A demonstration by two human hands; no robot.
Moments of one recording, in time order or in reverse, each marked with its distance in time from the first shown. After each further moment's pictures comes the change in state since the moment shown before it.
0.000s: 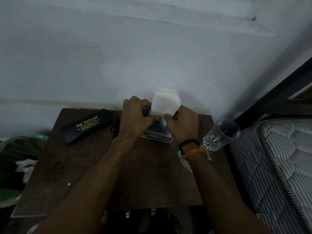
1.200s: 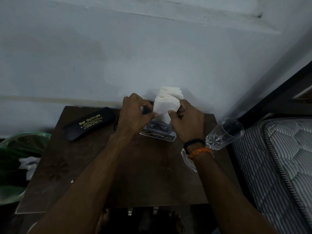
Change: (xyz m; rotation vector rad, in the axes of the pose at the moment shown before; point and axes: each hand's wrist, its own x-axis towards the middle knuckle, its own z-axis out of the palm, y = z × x) left_hand 0.005 -0.012 -0.007 -0.013 -0.046 -0.019; right_hand -0.001 0.003 -0.007 0.016 0.015 -0.063
